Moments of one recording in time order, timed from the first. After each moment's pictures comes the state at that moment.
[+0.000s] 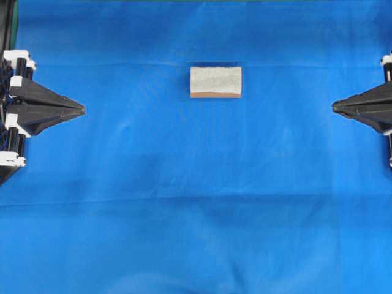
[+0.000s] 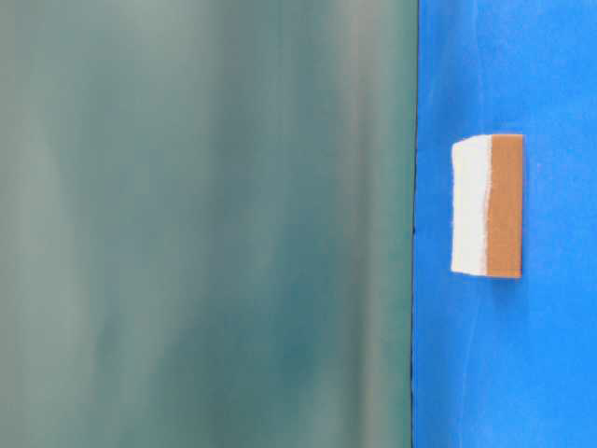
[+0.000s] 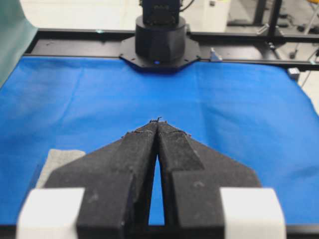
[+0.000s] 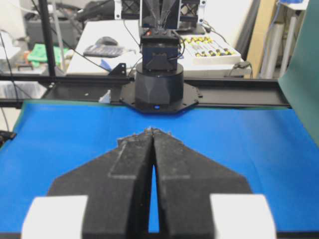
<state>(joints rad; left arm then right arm) 0.00 -0.97 1.18 0.00 -0.29 0.00 0.00 -0.97 1.17 0.00 -0.29 0.00</state>
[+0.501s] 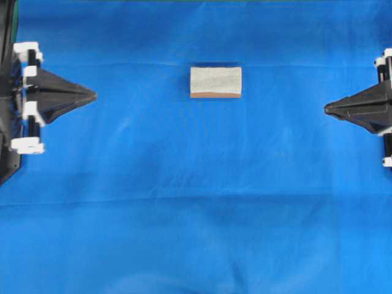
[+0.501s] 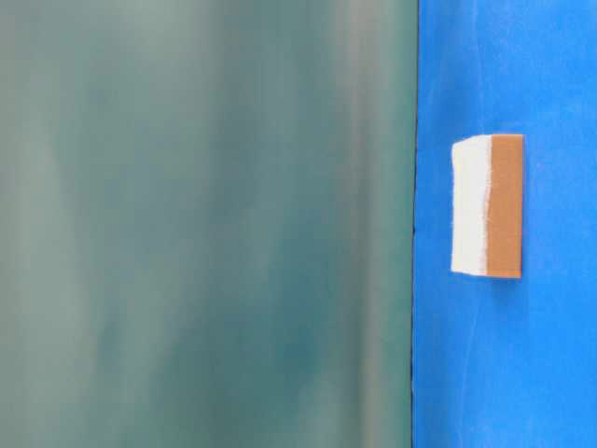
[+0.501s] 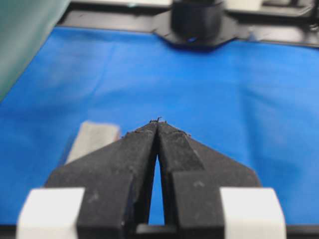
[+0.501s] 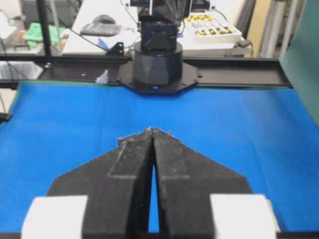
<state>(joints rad) 0.11 -0.85 1.18 -0.02 -0.32 0.02 -0.02 -0.93 1.16 0.00 -0.25 0.00</state>
